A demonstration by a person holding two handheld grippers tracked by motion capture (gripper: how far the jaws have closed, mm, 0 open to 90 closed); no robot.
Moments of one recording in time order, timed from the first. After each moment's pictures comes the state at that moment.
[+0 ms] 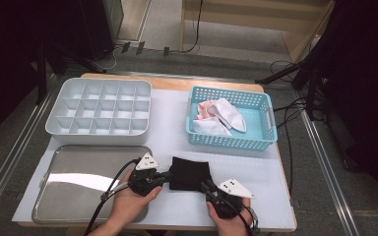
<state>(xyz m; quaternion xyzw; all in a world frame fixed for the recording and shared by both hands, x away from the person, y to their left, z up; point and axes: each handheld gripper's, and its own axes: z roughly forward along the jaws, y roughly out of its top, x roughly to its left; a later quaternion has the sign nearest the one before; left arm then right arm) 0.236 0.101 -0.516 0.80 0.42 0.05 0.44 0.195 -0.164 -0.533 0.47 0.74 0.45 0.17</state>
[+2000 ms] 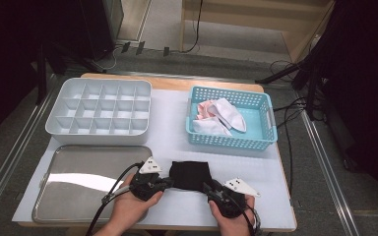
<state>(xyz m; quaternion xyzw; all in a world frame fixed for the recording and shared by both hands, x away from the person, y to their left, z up) 0.226 0.092 -0.509 0.81 0.40 0.05 0.42 0.198 -0.174 -0.536 0.52 0.72 0.45 0.15</state>
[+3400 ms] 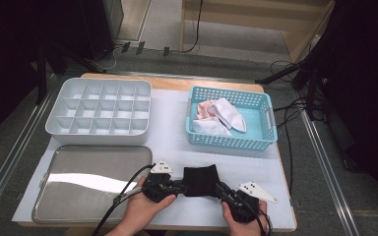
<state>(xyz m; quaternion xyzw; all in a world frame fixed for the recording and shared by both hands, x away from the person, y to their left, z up) 0.227 0.064 -0.518 0.80 0.41 -0.02 0.44 0.181 -0.198 -0.511 0.53 0.69 0.46 0.15</state>
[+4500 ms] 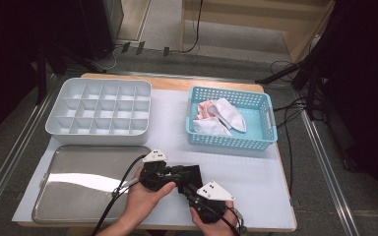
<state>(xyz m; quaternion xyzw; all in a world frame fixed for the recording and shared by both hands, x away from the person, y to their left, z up) 0.246 0.069 -0.502 0.76 0.44 0.00 0.48 0.182 -0.121 -0.524 0.41 0.78 0.45 0.16</state>
